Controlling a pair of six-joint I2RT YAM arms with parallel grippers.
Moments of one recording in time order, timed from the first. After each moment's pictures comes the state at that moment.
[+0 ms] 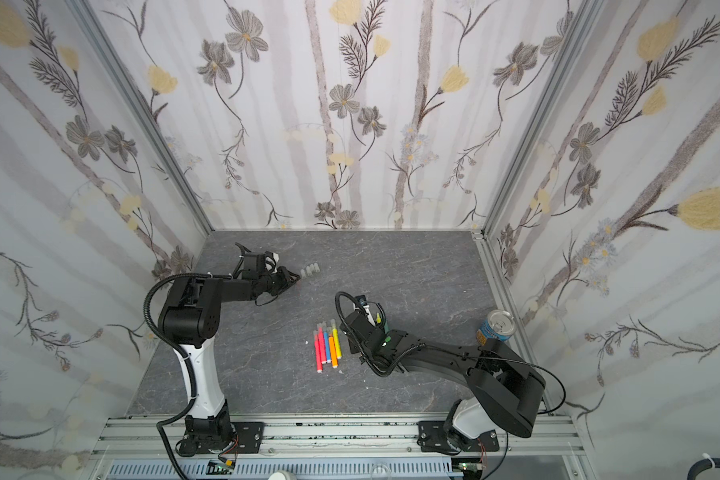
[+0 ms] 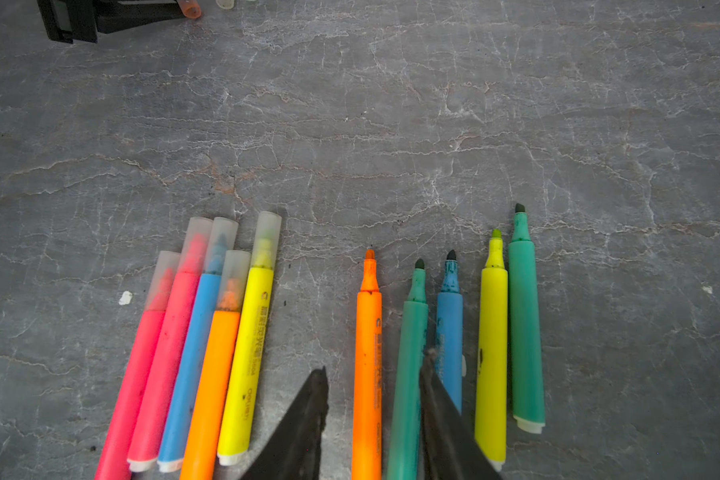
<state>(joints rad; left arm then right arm) -0.09 2.11 1.17 0.20 0.54 -0.68 0.99 1.47 0.78 -0.19 0.43 0.56</state>
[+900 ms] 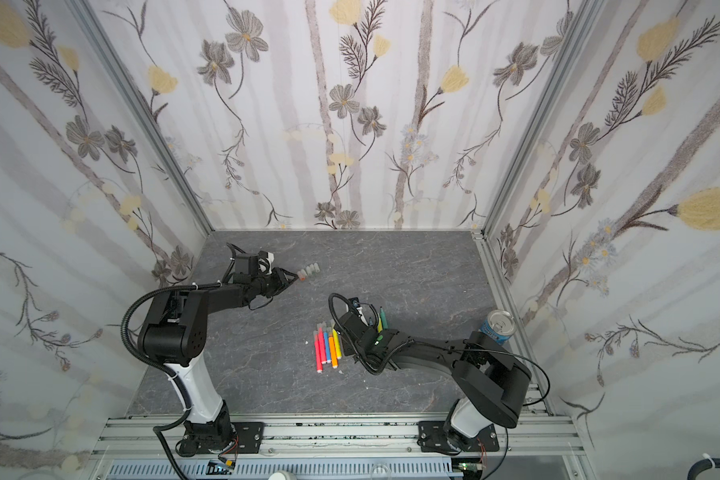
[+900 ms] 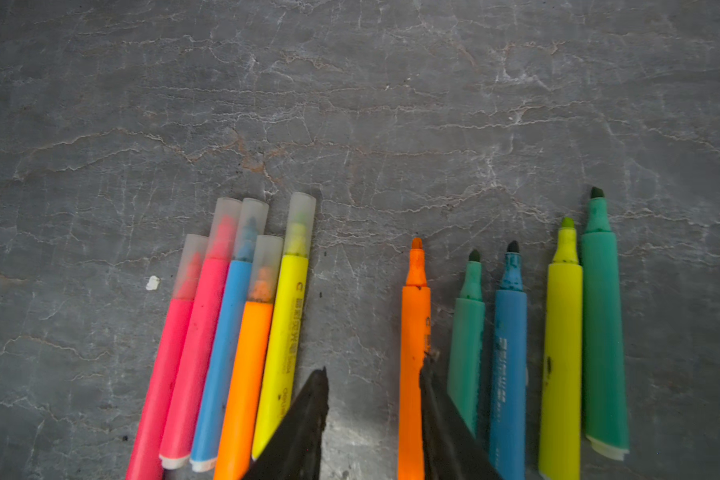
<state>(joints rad) -0.09 1.85 0.98 0.19 0.56 -0.69 1.00 1.58 0.84 -0.17 0.34 0.59</state>
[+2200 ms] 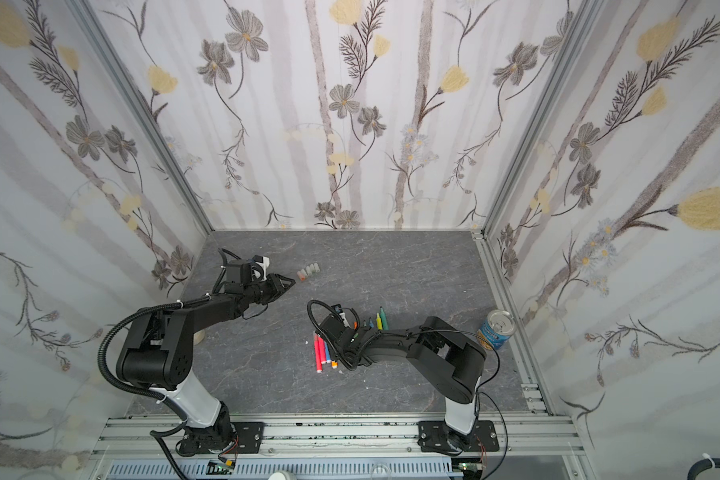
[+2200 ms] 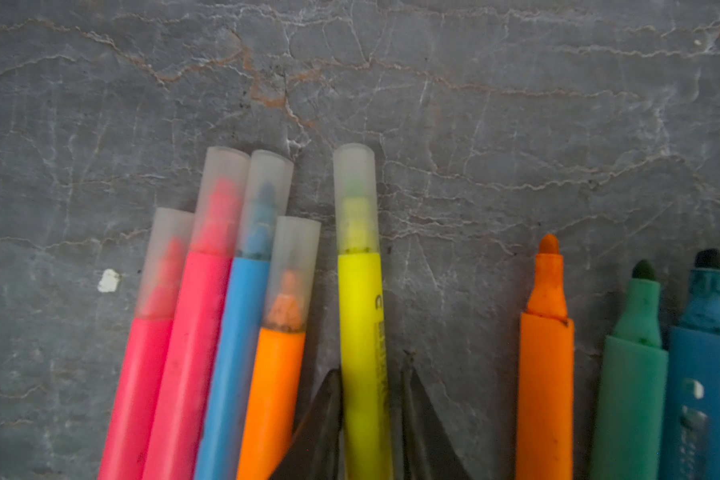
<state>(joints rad) -0.09 1.71 0.86 0.20 0.59 -0.69 1.03 1.82 0.96 -0.17 0.30 0.61</state>
